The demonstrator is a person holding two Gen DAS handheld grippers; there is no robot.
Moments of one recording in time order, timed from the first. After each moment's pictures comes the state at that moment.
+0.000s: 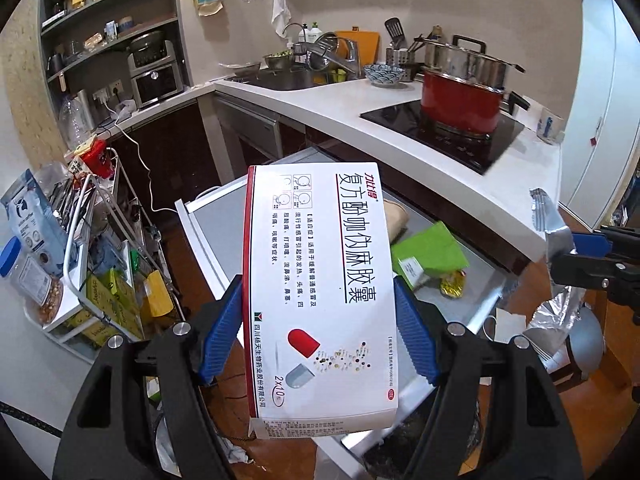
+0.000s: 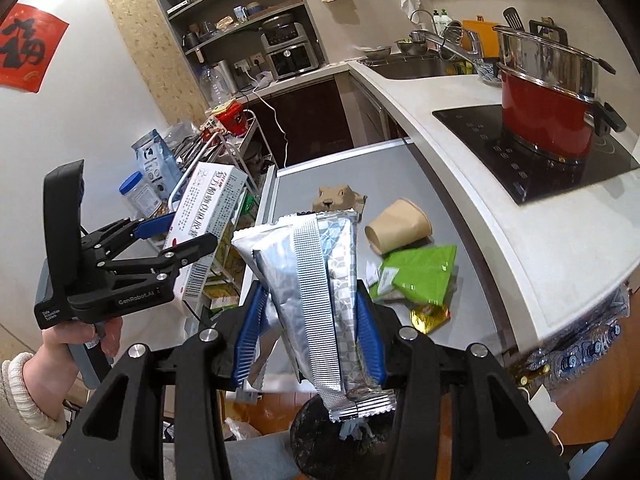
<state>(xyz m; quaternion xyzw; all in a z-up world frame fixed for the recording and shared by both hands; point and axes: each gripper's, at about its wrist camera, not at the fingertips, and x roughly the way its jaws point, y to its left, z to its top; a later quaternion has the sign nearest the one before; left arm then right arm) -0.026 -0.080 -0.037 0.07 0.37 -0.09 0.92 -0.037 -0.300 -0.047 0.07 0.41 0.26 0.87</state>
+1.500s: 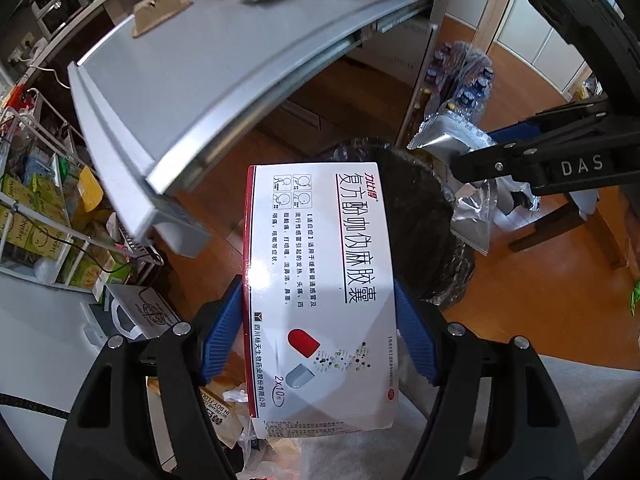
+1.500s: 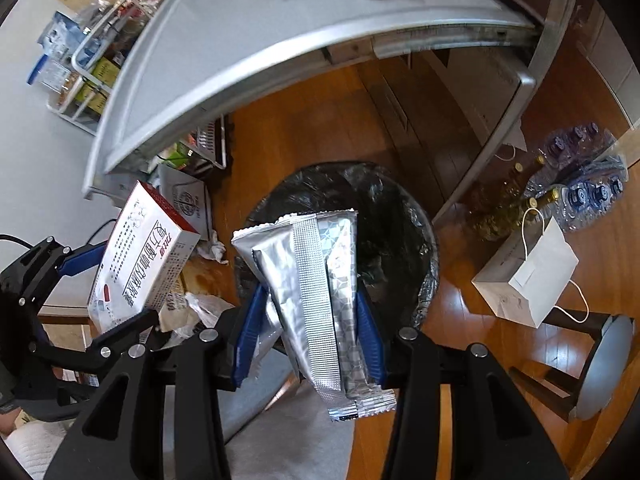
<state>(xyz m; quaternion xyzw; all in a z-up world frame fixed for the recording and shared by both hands) -0.154 -0.150 -0.253 0.15 0.57 -0.17 0.79 -0.113 -0.305 -0.282 0.05 0.65 0.17 0.74</state>
